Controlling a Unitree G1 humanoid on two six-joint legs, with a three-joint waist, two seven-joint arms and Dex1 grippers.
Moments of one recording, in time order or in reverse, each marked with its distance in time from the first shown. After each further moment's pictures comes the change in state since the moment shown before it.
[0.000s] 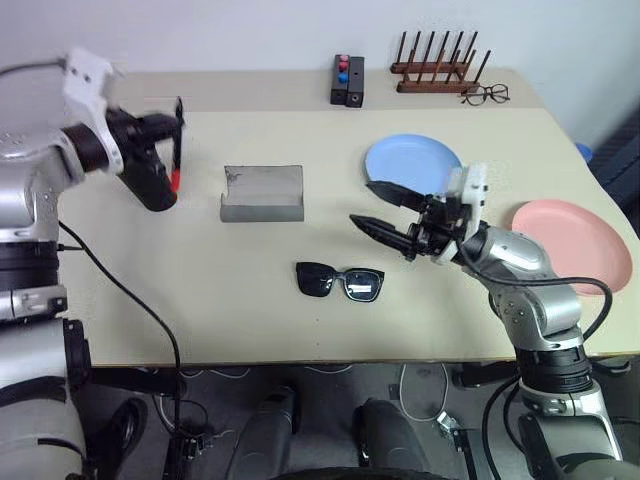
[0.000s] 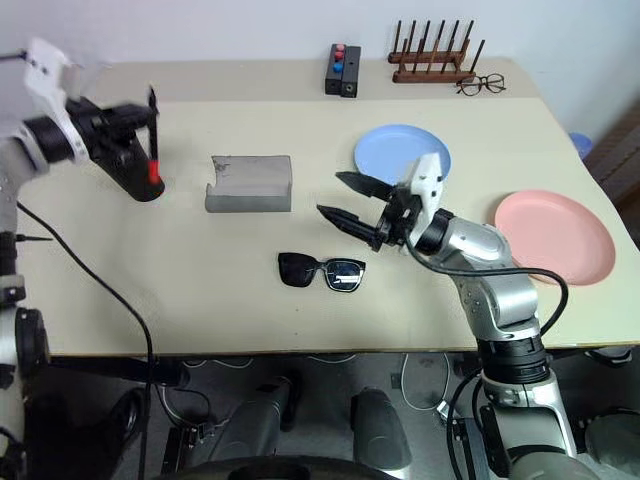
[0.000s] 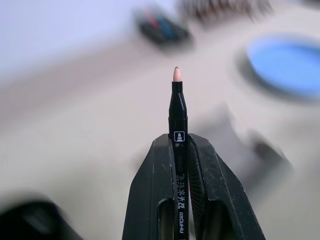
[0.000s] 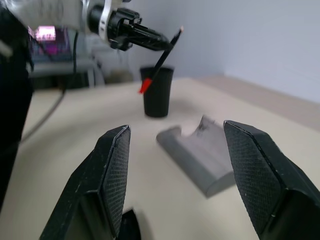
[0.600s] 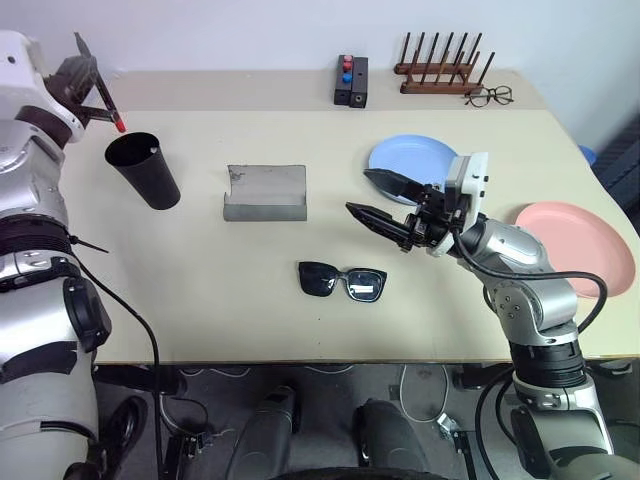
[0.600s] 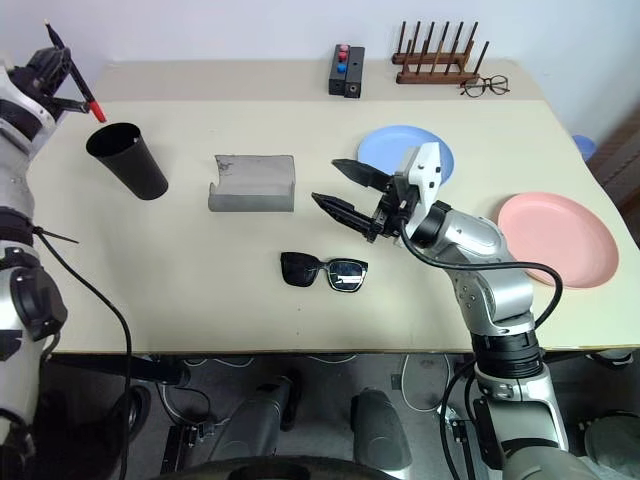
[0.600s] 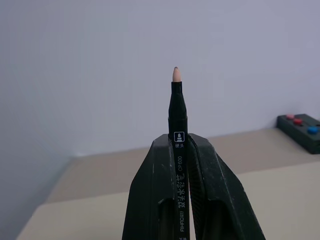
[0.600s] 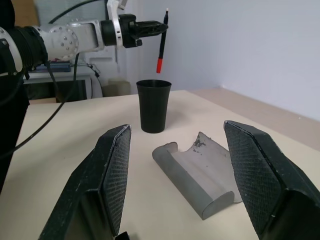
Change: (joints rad) left arm -0.134 -0.064 0.127 0.577 0.054 -0.591 0.214; right arm -0.011 0.011 0.030 -0.005 -0.058 -0.021 -0.029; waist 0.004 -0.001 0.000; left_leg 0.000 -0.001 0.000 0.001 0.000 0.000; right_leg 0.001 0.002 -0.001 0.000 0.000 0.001
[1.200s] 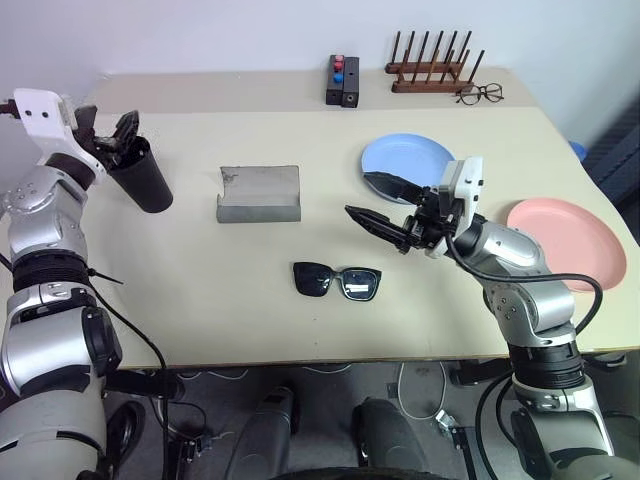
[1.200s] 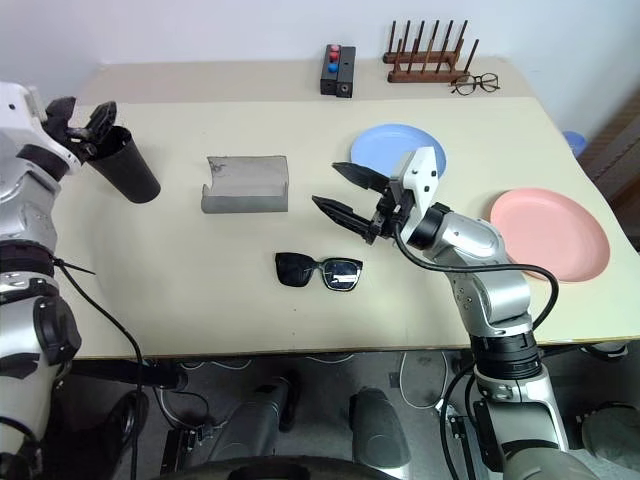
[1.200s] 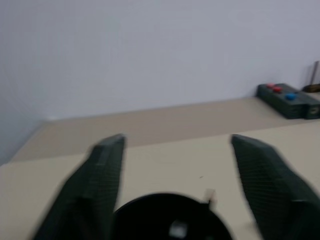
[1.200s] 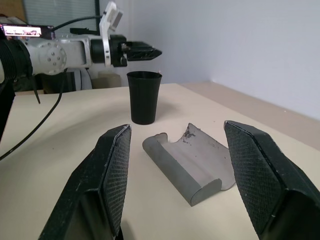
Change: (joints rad) left arm 0.147 -0.033 0.017 -0.082 -0.031 0.024 -0.052; right arm 0.008 0.000 0.006 0.008 -0.036 -0.022 -0.005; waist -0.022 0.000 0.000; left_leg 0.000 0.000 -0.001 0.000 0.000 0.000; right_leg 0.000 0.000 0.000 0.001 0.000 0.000
